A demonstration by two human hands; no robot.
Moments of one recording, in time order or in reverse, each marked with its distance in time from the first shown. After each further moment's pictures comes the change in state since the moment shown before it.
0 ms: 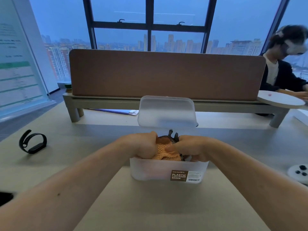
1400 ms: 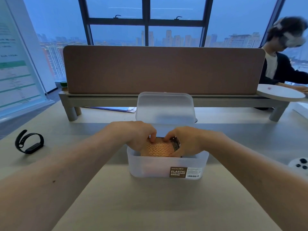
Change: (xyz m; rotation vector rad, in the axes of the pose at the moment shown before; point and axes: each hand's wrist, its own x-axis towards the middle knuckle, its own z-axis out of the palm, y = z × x) left_hand 0.008 -0.011 -0.022 0.366 0.000 0.176; right_hand -0.022 -0.011 -0.008 -0.870 0.105 -0.361
